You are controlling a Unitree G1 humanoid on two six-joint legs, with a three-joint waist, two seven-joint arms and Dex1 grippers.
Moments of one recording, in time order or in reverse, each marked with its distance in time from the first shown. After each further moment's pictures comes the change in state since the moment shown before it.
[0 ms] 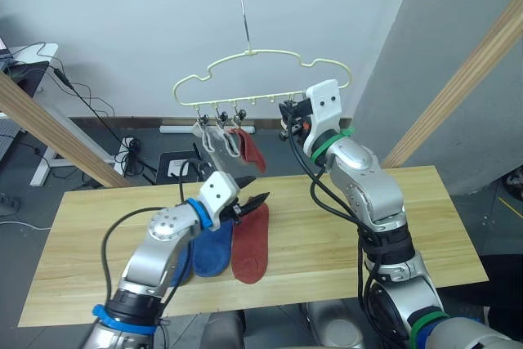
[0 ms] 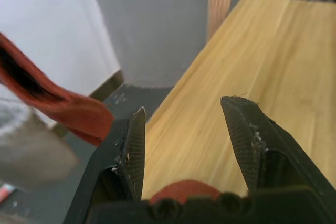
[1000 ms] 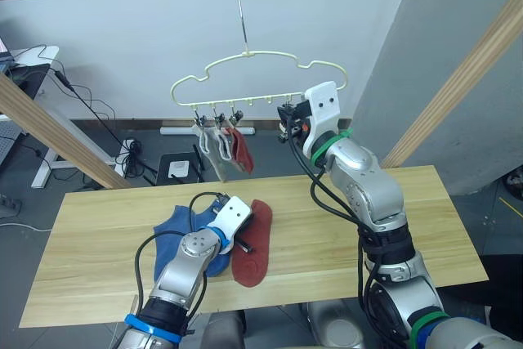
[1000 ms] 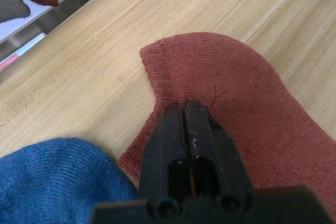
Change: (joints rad) left arm 0.027 -0.087 -0.073 0.208 0.200 0.115 0.207; right arm 0.000 -0.003 0.000 -0.002 0.010 0.028 0.020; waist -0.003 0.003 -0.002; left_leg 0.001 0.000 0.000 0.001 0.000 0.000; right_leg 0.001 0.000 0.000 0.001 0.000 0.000
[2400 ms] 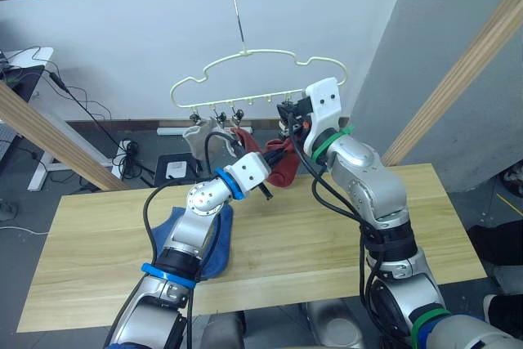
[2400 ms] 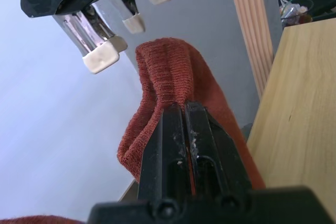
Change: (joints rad) left arm -0.311 -0.045 0.034 0.161 0.011 -0.608 -0.126; right arm -0.018 -0.016 -0.001 -0.004 0.029 0.018 0.005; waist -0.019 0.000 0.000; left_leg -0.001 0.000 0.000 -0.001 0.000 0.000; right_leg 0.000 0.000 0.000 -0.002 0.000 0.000
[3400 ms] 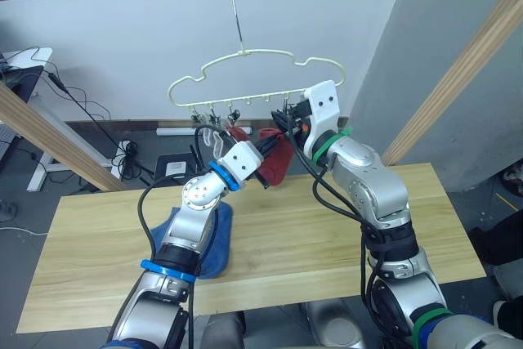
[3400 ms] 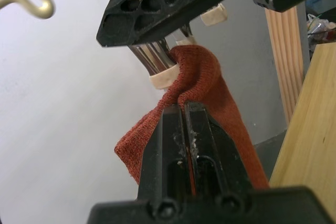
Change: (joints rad) left arm -0.024 -0.010 0.046 0.005 -0.046 -0.014 0.039; right arm 0.000 -0.009 -0.001 -0.002 0.014 0.044 0.022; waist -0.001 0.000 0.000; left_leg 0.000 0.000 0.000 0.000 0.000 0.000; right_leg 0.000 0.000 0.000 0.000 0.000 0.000
